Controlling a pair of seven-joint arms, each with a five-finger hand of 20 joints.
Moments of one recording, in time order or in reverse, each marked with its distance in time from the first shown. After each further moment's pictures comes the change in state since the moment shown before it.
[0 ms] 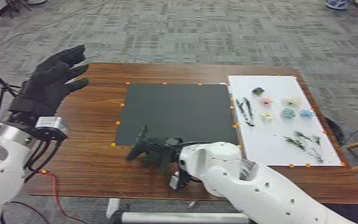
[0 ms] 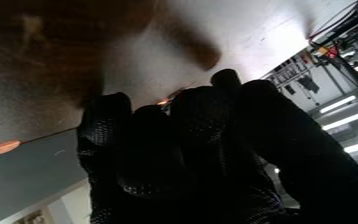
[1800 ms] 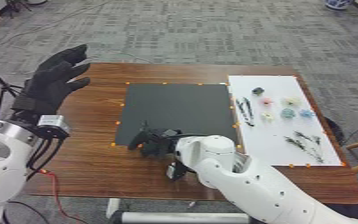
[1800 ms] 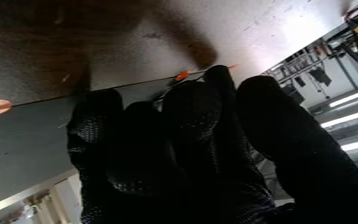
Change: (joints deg) left arm -1.4 0.1 1.1 0.6 0.0 0.0 -0.2; right arm 2.1 -3.3 0.3 4.2 -1.7 1.3 2.4
